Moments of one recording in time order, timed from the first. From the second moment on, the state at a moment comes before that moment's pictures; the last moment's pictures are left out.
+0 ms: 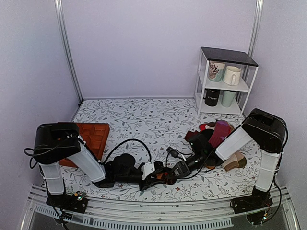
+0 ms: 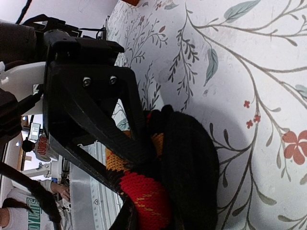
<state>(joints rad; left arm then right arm) -1.16 1.93 0.52 0.98 0.18 0.15 0.82 1.93 0.68 0.43 -0.93 0.41</state>
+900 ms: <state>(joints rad) -1.15 2.00 0.63 0.91 0.25 -0.17 0.83 1.41 0.33 0.64 -0.58 0.09</state>
